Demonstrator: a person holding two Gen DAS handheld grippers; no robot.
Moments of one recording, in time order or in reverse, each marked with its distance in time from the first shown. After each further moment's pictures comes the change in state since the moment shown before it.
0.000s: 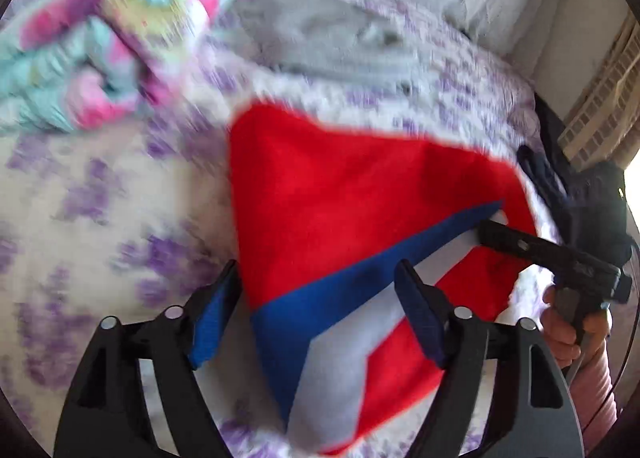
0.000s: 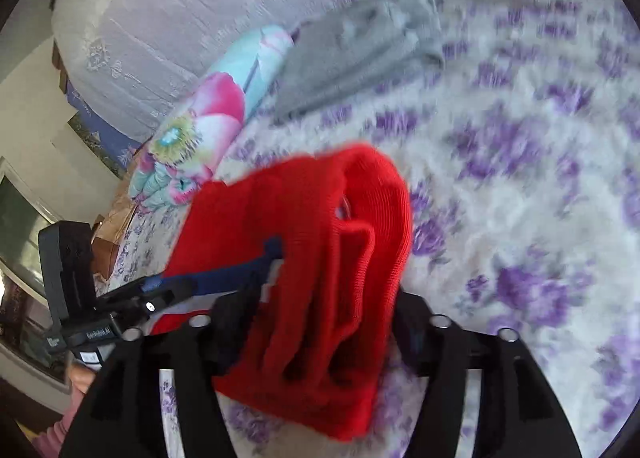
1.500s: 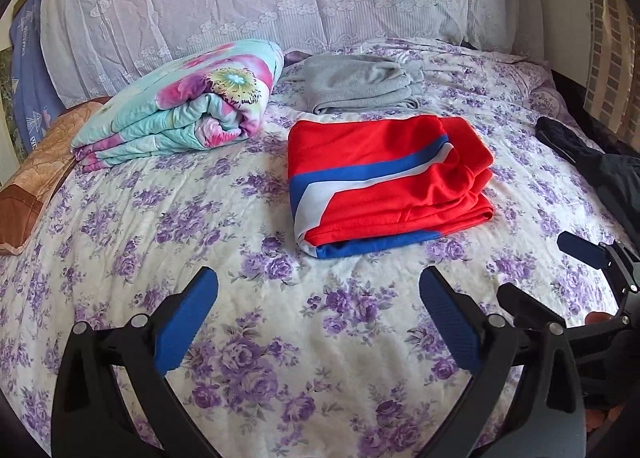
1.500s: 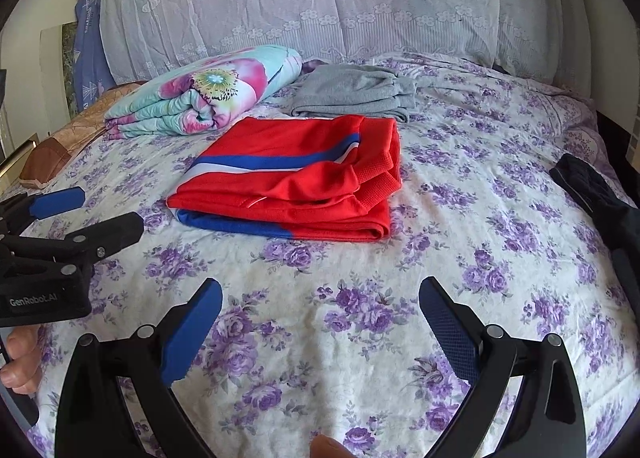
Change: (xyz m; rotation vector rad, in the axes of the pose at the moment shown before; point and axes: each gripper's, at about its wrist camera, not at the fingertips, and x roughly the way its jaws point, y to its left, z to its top) left arm -0.107 -0.074 -0.120 0.140 -0.198 0.359; right arm -0.074 0.110 -0.149 -0.308 -0.172 -0.418
